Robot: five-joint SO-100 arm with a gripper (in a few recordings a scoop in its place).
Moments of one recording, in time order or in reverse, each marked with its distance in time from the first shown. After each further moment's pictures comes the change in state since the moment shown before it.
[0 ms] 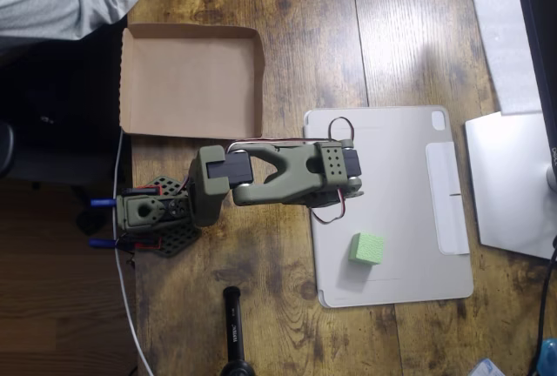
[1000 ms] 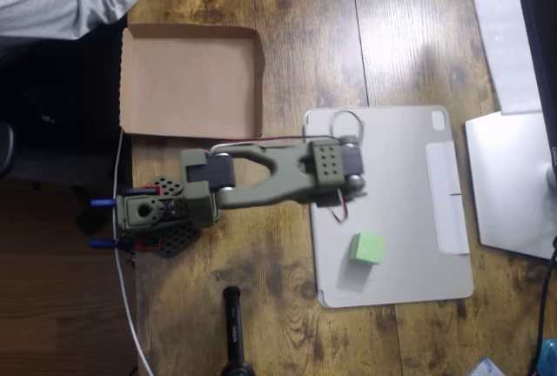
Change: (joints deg) arm 4.8 5.3 -12.0 -1.2 -3.1
